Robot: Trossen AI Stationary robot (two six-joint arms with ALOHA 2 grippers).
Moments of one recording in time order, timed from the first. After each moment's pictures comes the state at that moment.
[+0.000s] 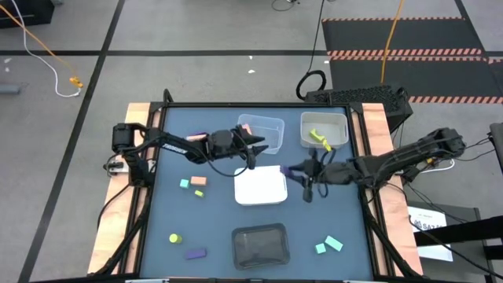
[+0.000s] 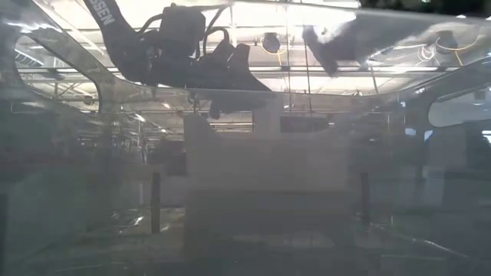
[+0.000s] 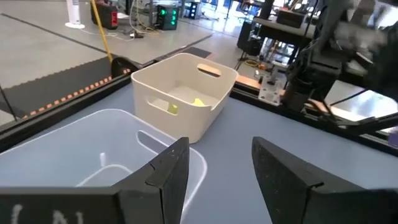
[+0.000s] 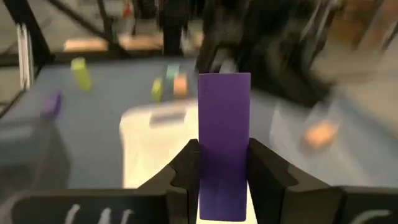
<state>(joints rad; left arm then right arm) 0.17 1.79 0.81 0.82 -0.08 -0.23 0.23 1.04 0.52 0.17 0.39 0.15</state>
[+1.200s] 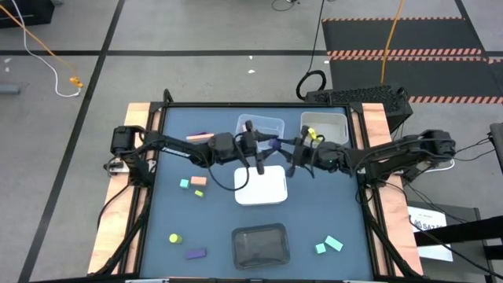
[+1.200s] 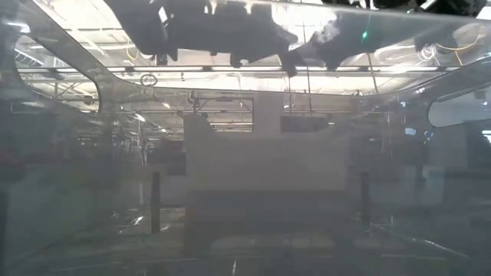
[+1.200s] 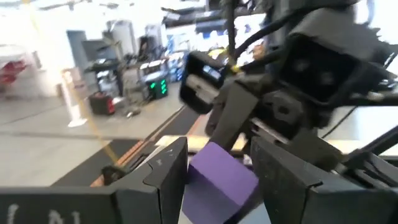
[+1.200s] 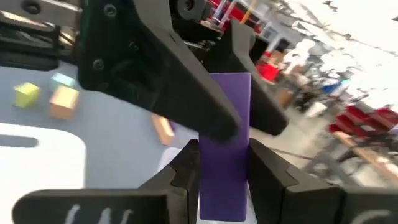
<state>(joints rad) 0.07 1.78 1.00 0.85 -0.17 0.12 0.01 1.25 0.52 0.64 0.45 -0.47</state>
